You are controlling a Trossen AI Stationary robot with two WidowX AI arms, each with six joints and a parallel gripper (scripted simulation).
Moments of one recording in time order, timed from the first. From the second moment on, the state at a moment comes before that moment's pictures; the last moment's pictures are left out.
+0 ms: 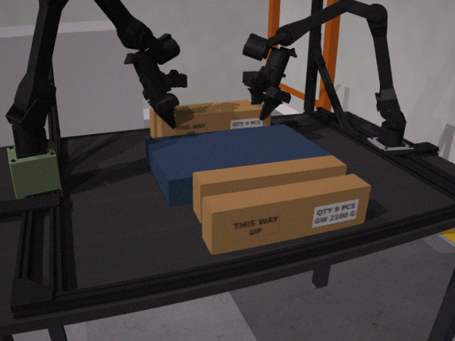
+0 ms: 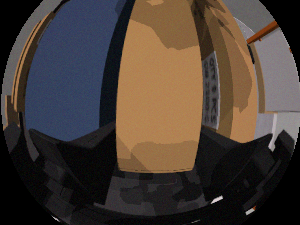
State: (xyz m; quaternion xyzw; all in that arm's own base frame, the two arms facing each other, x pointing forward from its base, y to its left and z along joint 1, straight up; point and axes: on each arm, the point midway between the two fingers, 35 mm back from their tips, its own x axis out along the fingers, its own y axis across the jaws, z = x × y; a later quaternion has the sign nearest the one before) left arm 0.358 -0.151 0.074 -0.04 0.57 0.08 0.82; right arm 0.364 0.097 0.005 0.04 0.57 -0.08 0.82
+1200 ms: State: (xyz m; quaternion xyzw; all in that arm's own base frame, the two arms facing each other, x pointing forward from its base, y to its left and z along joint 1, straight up) left arm 0.359 -0.151 0.121 -0.04 0.57 0.09 0.82; right arm 0.364 0.097 0.051 0.04 0.57 -0.08 0.82
